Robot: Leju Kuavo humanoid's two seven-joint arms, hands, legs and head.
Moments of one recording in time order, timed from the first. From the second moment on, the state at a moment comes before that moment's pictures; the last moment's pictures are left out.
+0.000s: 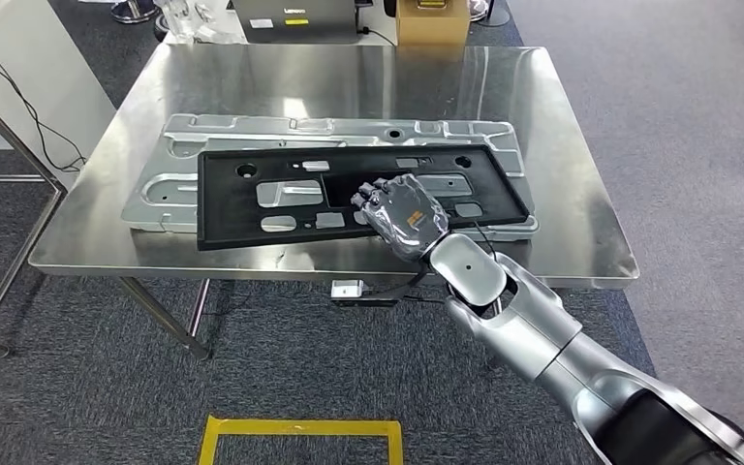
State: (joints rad) left arm -0.05 -0.04 0.81 -0.19 -0.77 -0.15 -0.04; right arm -0.81 -0.15 0.90 -1.20 1.31 -0.27 -0.02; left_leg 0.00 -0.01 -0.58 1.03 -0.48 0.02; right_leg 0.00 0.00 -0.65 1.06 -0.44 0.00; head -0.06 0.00
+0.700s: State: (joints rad) left arm -0.04 -0.04 0.81 -0.19 -0.77 -0.15 -0.04; right arm -0.80 -0.16 0.90 -1.18 1.30 -0.28 -0.02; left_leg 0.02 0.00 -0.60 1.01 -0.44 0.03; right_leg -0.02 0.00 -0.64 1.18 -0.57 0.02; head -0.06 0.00
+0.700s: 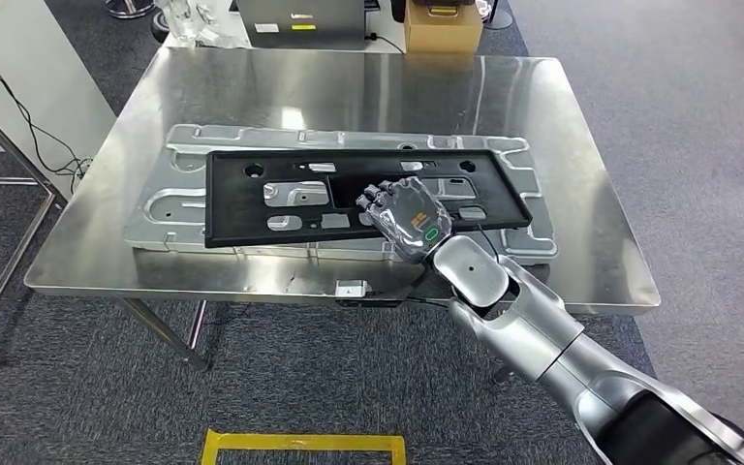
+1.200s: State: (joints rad) left arm -0.05 -0.05 0.81 -0.19 -0.78 -0.16 -0.04; right arm -0.80 -0.17 0.88 -1.15 1.31 -0.29 -0.01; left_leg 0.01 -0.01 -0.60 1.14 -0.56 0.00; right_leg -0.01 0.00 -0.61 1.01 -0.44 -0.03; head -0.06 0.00
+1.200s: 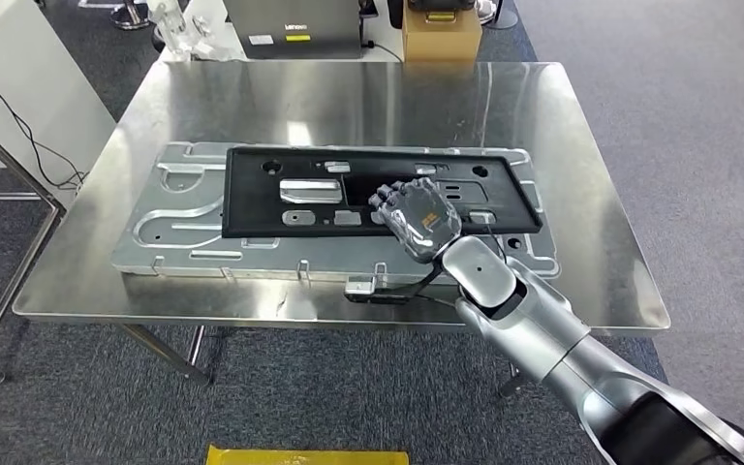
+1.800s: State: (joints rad) left arm -0.05 -0.04 0.81 -0.19 -0.82 -0.17 -0.04; right arm -0.82 -0.16 0.83 -0.87 1.29 -0.34 -0.01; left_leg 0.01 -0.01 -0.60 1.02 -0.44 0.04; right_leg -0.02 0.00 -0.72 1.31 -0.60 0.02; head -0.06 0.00
